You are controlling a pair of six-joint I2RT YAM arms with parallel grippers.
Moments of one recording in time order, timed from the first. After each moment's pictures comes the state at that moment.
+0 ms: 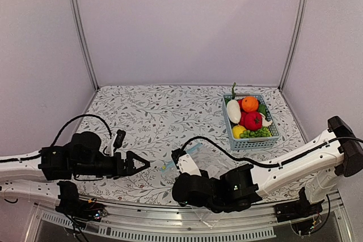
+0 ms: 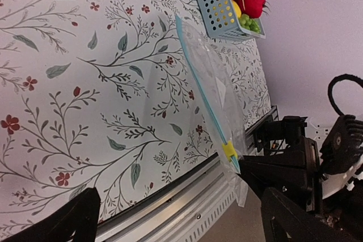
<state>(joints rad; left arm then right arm) -1.10 0.71 0.44 -0.30 0.00 -1.07 1.59 1.73 1.13 -0.26 0.66 0.80</state>
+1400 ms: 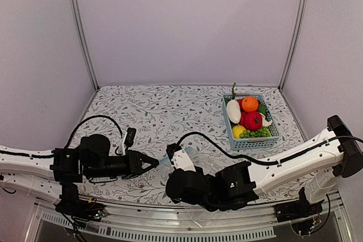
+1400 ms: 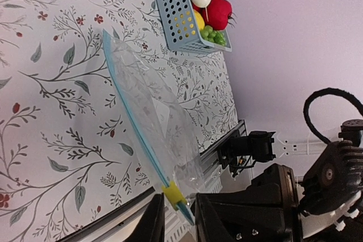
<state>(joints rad) -1.22 0.88 0.45 0.03 -0.10 -1.19 1.59 1.75 1.21 -0.26 0.68 0.80</state>
